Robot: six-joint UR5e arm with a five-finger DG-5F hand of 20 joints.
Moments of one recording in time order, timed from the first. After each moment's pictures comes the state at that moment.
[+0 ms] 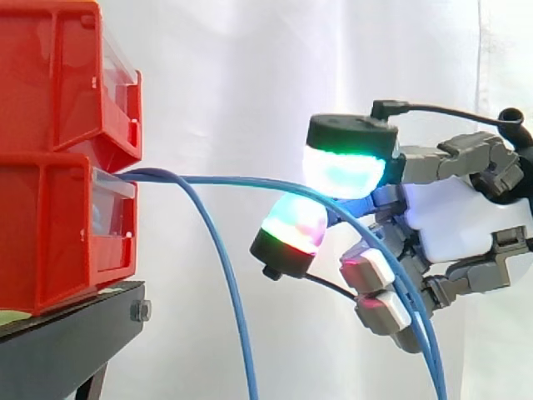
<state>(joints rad) 0.10 -2.25 -1.13 -3.12 -1.37 -0.04</state>
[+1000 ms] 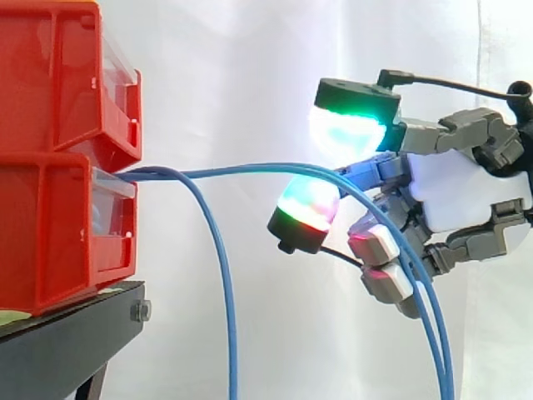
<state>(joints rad) 0.09 -2.22 -1.13 -3.14 -1.37 -0.14</state>
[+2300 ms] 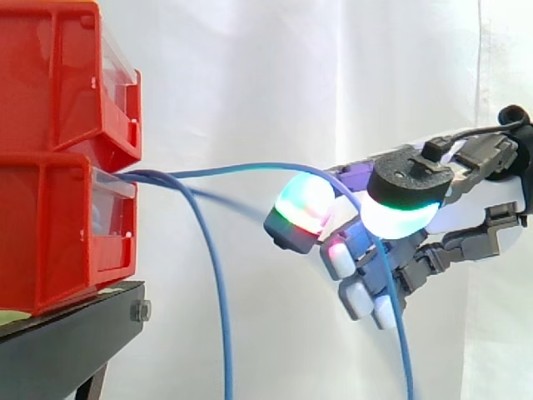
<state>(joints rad) 0.07 -2.22 -1.13 -3.14 -1.37 -0.20</state>
